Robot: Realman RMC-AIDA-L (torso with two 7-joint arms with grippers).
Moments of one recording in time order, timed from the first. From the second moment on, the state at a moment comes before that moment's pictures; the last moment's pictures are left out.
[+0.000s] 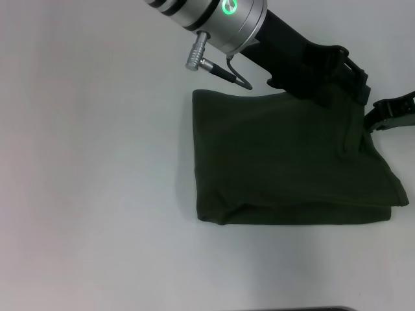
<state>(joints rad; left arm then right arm) -1.12 -2.17 -1.91 -0.73 -1.06 1.41 -2.86 0.67 1.89 -0.88 -0.67 -2.46 -1.46 2.51</state>
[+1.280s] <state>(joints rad) -0.62 -2.01 -2.36 -0.99 -1.07 1.71 -2.74 0.74 2.00 -0.88 -0.83 -2.50 -1.91 2.51</state>
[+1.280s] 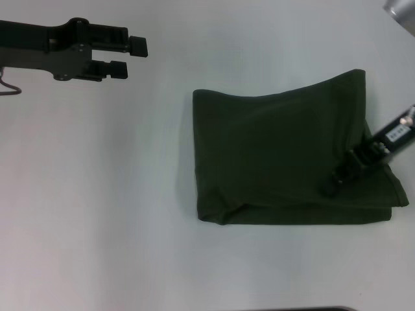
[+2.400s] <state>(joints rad) -0.64 -2.02 -2.36 -0.99 -1.07 1.69 -2.72 0.75 1.95 -0.73 -0.88 -2.61 -1.80 2.53</state>
